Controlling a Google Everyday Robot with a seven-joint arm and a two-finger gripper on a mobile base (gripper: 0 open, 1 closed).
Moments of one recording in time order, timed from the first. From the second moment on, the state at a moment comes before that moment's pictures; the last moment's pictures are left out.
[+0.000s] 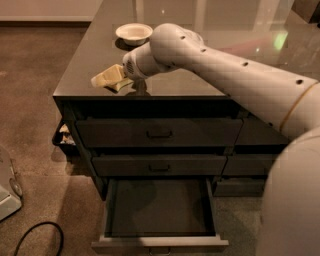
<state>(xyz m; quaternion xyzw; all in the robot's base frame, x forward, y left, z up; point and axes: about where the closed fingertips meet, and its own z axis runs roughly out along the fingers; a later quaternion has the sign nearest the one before) 0.725 0.117 0.854 -0.32 0.82 0.26 0.39</state>
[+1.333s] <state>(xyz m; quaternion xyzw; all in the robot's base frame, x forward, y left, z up) 0.731 0.138 0.844 -0.33 0.83 0.26 0.37</state>
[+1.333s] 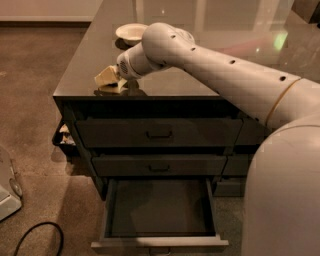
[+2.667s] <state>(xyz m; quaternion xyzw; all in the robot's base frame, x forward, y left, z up) 0.569 -0.010 0.889 -0.44 0.76 0.28 0.38</state>
